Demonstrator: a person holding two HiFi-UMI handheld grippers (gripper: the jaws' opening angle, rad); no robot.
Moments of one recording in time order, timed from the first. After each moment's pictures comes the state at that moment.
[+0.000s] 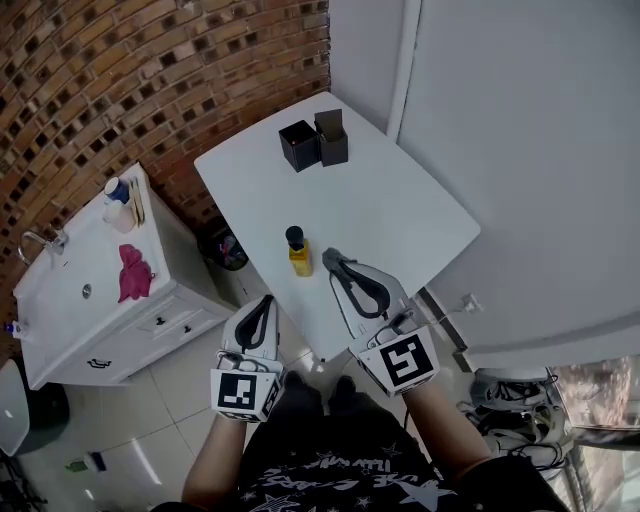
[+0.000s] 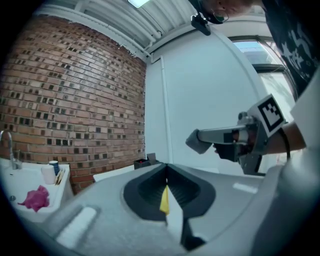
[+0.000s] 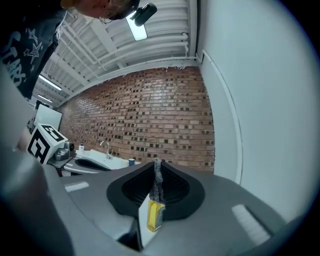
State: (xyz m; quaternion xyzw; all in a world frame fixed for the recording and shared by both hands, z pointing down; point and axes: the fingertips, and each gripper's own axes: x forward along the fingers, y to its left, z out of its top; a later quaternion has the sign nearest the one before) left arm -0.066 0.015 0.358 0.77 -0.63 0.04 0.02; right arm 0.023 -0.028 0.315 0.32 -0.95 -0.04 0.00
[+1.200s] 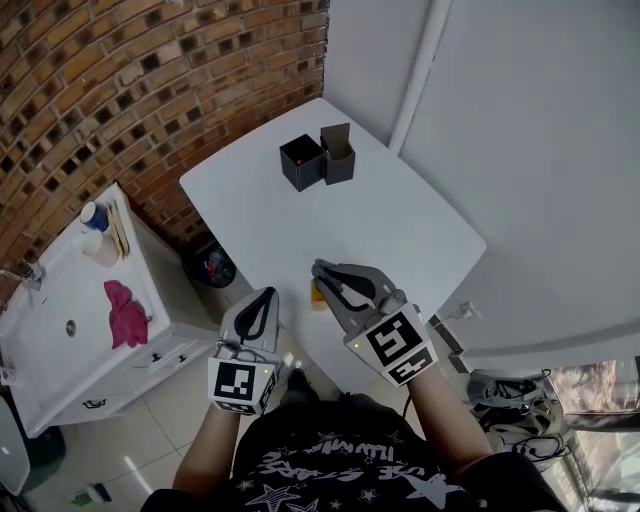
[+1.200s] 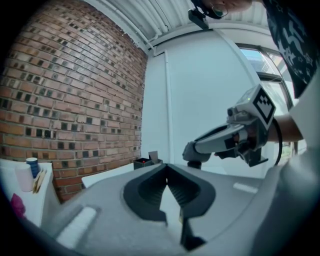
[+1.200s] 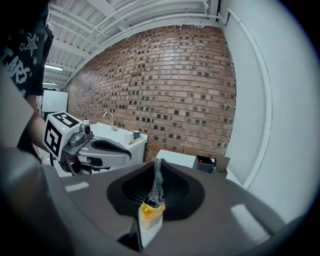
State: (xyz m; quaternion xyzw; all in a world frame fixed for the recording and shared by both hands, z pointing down) left arm -0.134 -0.073 0.385 0.82 -0.57 0.03 0.04; right arm -0.072 -0.096 0.361 0.26 -0.95 -0.02 0.19
